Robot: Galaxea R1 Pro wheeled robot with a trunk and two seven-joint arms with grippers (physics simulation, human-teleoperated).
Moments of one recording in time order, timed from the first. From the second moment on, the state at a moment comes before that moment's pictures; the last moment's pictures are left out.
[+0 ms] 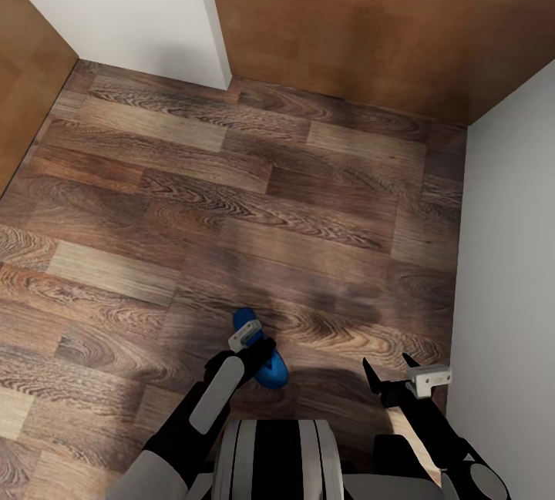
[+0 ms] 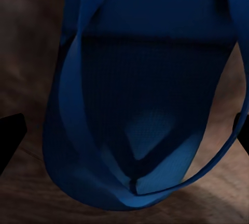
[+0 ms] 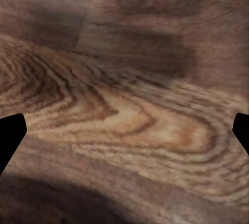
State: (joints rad) left arm -0.53 -0.17 -0.36 -1.04 1.06 0.34 0.66; right arm -0.01 -0.05 -0.09 -1.52 -0.08 -0.02 0.25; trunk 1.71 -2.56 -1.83
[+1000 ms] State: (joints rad) left arm -0.53 -0.17 -0.36 -1.04 1.06 0.33 0.66; right arm -0.01 -0.05 -0.09 -1.52 -0.08 -0.02 0.25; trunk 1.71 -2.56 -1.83
